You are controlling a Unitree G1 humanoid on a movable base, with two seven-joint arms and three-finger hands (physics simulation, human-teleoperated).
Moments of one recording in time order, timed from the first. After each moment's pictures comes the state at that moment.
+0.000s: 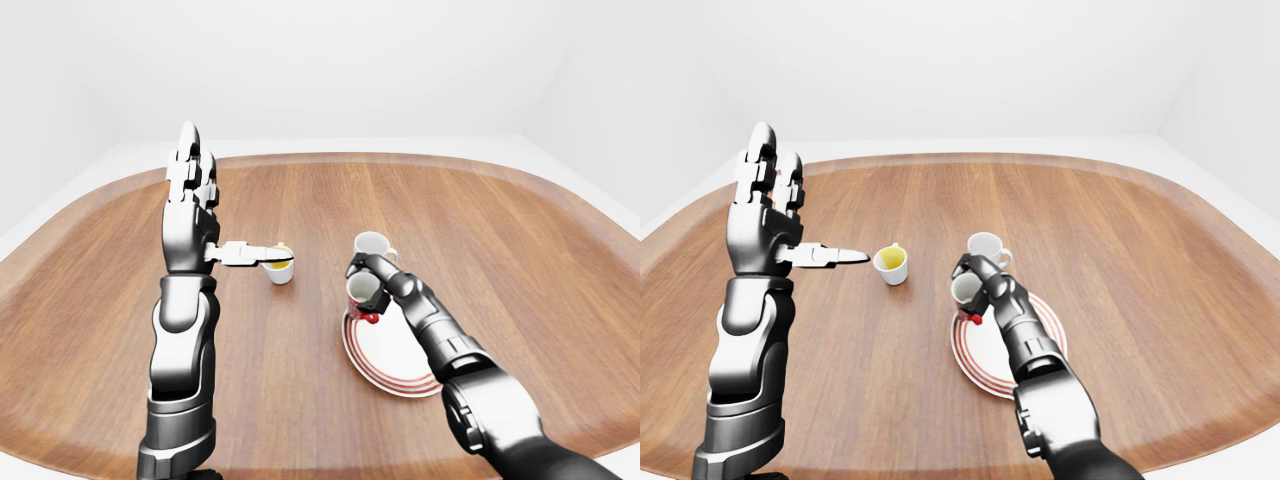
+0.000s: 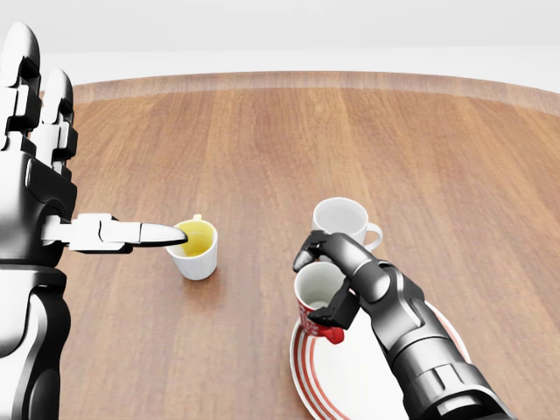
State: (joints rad) left arm -0.33 0.12 0.12 -0.30 -0.05 0.09 -0.02; right arm -0.77 -0.09 0.05 1.03 -0.61 0.09 0.24
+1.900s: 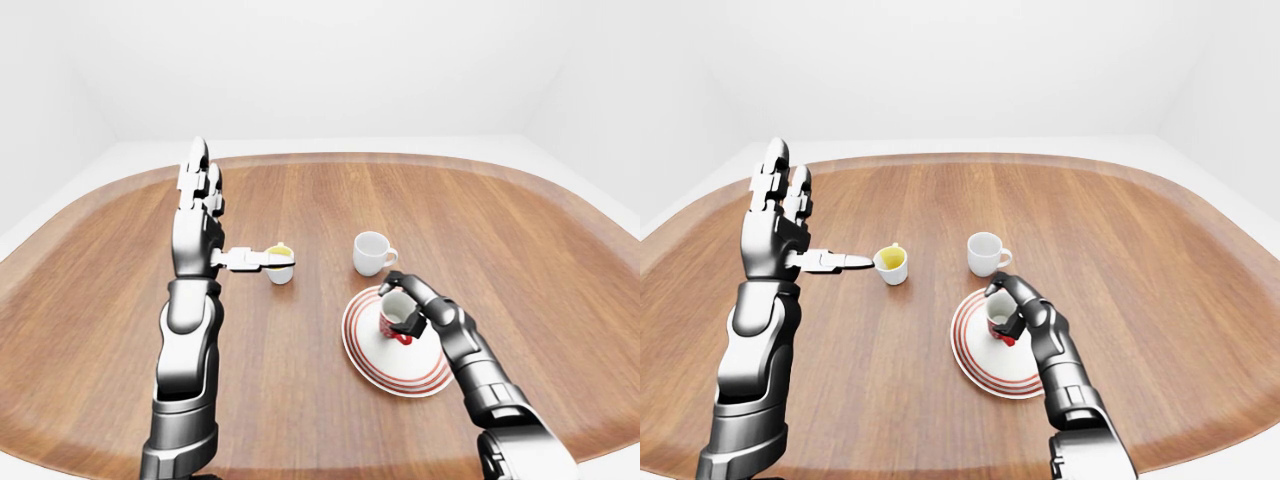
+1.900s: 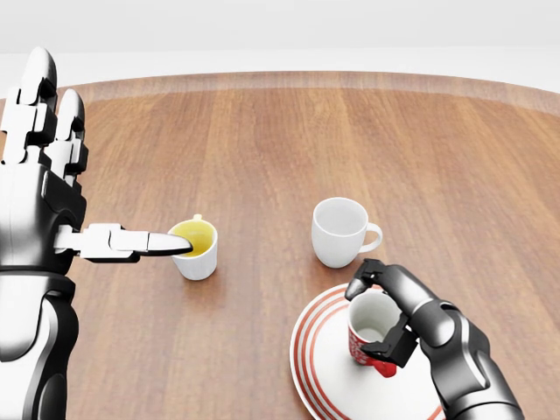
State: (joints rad) left arm -0.31 0.11 0.11 -0.26 -0.03 0.09 -0.02; right arm -0.47 -0.21 -0.02 0.70 -0.63 0.09 0.31
